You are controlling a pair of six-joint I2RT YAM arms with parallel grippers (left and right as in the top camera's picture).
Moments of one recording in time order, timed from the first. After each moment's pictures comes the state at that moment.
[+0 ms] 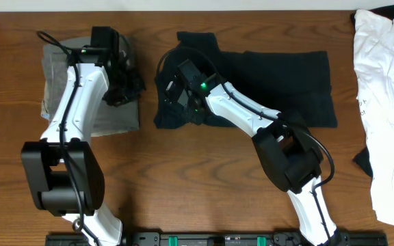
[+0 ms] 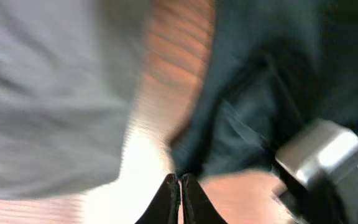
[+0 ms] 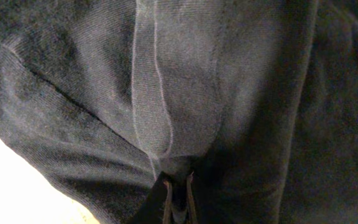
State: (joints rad) left arm -0.02 1.86 1.52 -1.04 0.26 -0.38; right arm 0.68 2.27 1.71 -0.69 -0.06 -0.40
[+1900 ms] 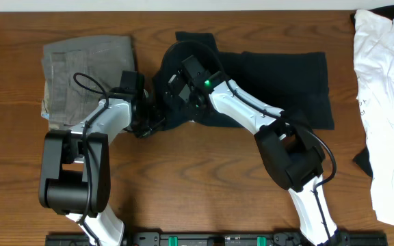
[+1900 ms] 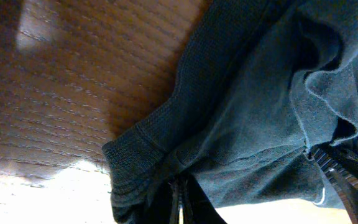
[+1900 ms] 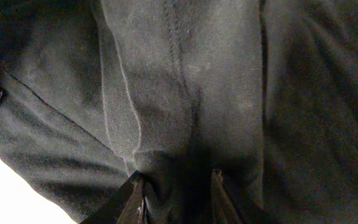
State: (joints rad) left arm -0.11 1.86 1.04 -0.55 0.36 -0.65; right arm 0.65 2.27 1.71 -0.64 -0.11 -0.32
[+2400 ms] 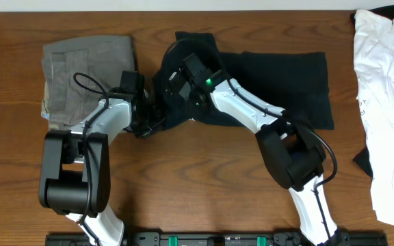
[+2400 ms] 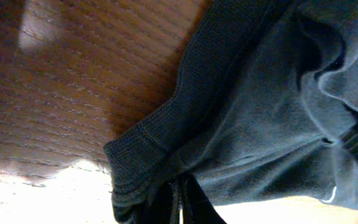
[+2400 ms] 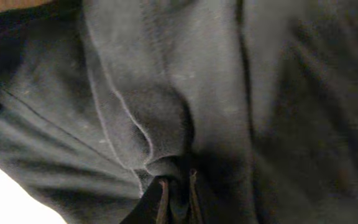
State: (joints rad) left arm -0.11 1.86 1.04 -0.55 0.36 -0.65; right arm 0.64 2.27 1.72 -0.63 -0.12 -0.32
